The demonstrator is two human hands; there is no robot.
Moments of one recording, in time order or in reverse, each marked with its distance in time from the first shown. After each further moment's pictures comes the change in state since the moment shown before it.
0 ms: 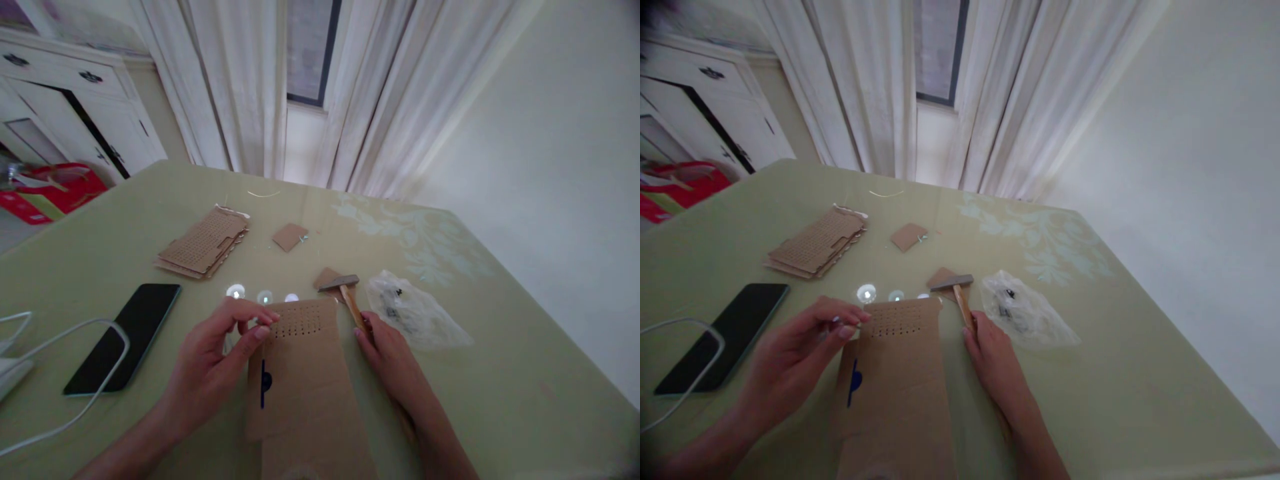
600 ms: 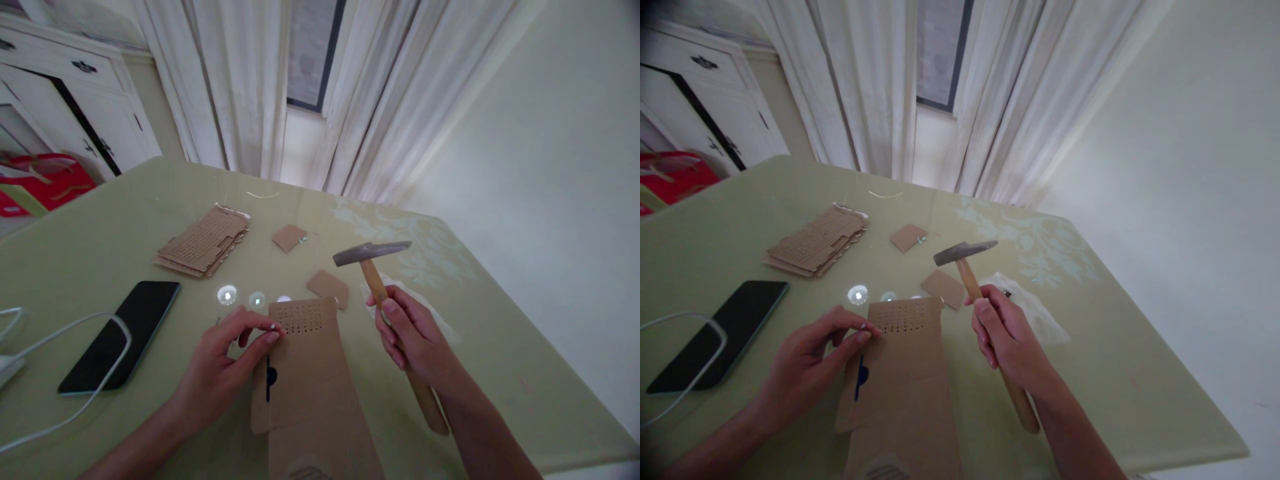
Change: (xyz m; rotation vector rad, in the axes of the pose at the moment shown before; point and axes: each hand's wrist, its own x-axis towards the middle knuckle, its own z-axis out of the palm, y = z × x) left_hand -0.008 -0.019 0.008 0.076 -0.035 -0.025; right_hand 0.003 -0.063 -0.068 0.705 -0.099 -0.035
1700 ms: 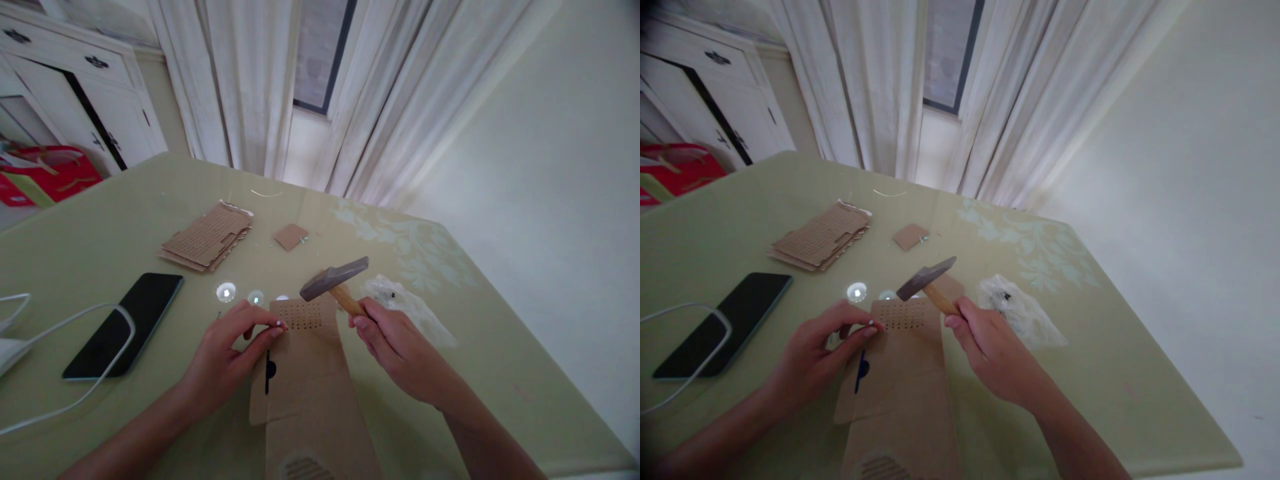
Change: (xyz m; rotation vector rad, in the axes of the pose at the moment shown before) left_hand 0.000 -0.004 0.002 0.026 -0.003 0.119; right_hand -0.002 -0.022 0.012 -0.691 -0.175 -0.129
